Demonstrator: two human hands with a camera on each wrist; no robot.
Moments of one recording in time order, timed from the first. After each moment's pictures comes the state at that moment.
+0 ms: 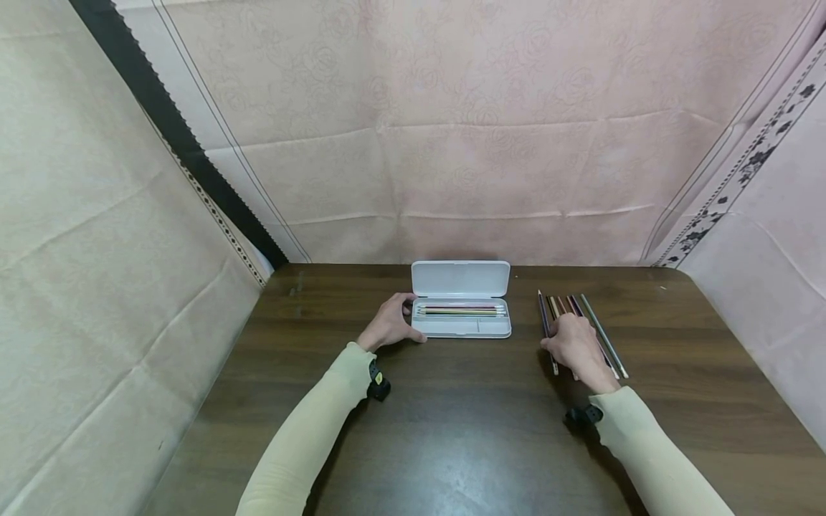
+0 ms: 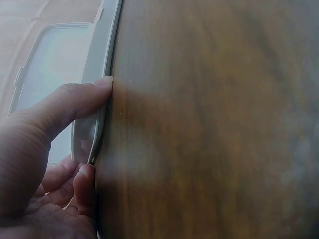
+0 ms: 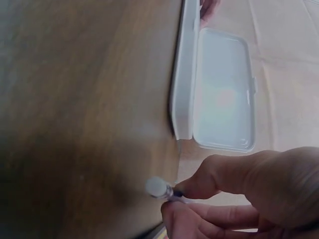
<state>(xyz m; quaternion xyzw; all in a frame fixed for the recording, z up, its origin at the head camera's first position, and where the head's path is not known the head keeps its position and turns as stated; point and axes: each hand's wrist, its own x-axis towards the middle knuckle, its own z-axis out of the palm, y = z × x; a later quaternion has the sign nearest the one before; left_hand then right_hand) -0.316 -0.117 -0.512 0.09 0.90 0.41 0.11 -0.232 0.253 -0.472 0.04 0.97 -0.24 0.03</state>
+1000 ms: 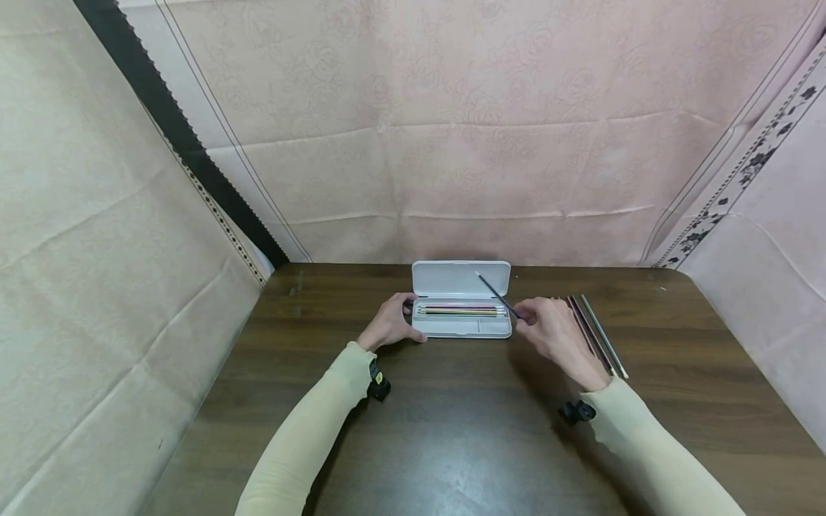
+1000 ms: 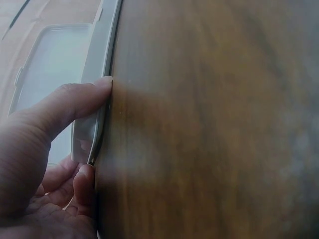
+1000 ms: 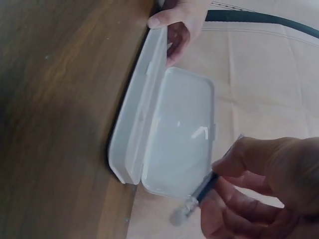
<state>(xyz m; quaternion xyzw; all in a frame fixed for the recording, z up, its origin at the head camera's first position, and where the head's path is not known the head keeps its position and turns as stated) -0.315 -0.117 -0.511 0.09 0.90 0.41 0.11 -0.230 0.214 -0.441 -0.13 0.95 -0.27 -0.13</state>
